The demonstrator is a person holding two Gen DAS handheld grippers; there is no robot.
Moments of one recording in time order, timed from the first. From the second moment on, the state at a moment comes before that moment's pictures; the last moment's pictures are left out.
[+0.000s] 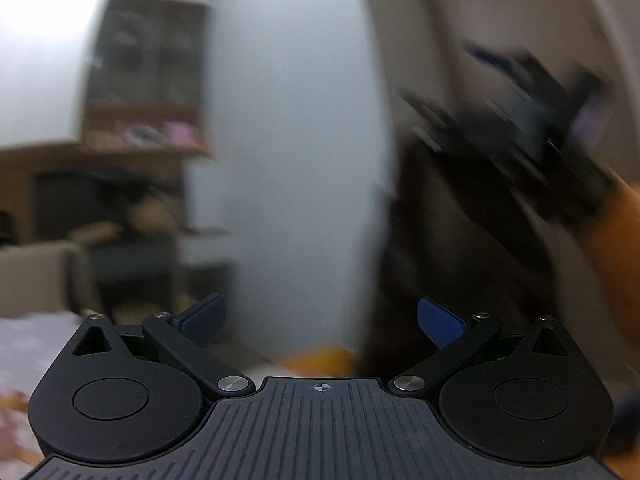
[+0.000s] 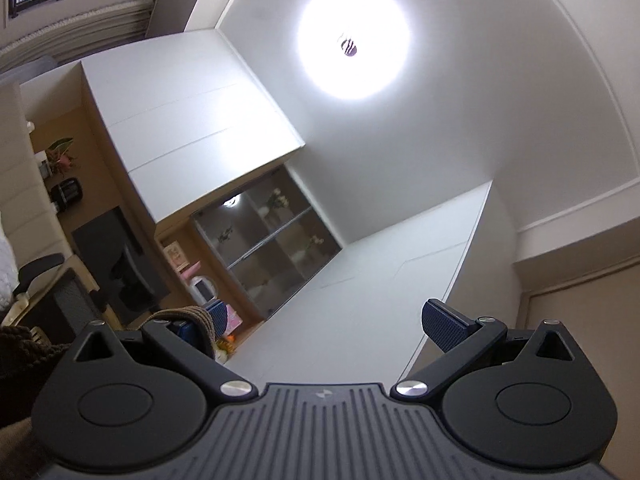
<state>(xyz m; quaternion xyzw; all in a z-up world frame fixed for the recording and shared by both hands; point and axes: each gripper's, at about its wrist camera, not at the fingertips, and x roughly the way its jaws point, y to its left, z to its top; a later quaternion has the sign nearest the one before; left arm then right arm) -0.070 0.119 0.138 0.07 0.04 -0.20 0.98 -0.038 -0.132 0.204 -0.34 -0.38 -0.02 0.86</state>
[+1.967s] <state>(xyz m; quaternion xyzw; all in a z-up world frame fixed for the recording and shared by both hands) 0.149 0.181 0.155 0.07 0.09 0.12 0.99 0.212 -0.048 0.181 -0.36 -0.02 0.15 0.92</state>
